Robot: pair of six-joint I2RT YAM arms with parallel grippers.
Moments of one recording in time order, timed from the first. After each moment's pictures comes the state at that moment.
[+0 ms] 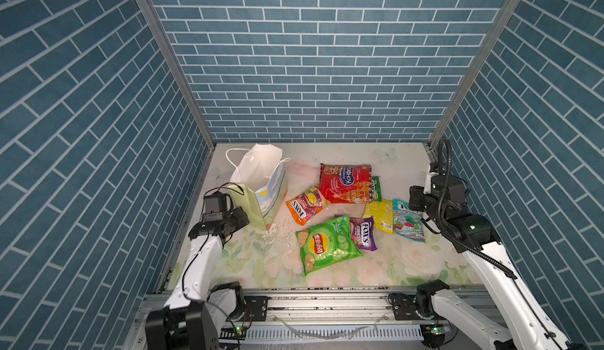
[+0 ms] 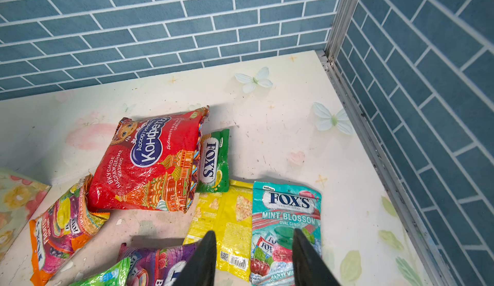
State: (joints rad) left arm 0.14 1.07 0.62 -0.50 0.10 -0.41; right arm 0.31 0.88 1.01 -0.73 0.25 0.28
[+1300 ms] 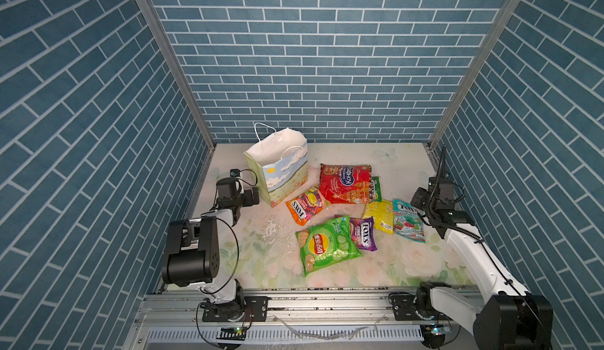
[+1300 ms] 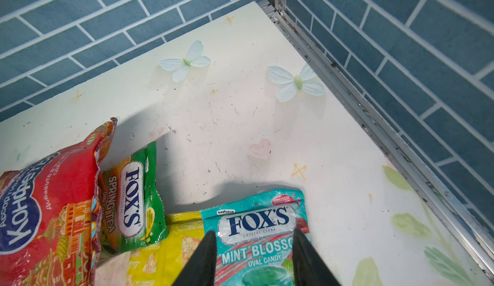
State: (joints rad) left arm 0.10 1.58 0.67 0.29 0.12 -0.02; right arm 0.06 1.08 0.75 -0.35 0.23 0.38
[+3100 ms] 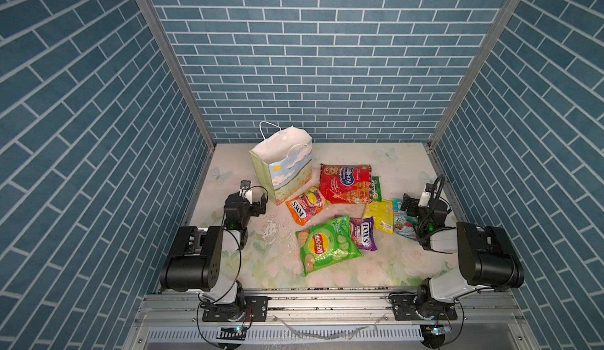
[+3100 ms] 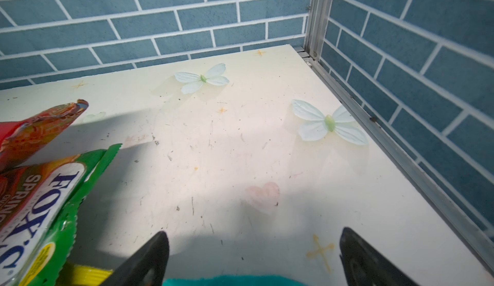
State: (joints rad) left arm -0.01 1.53 0.36 0.81 0.04 0.09; right arm -0.09 1.54 0.33 0.86 -0.03 0.05
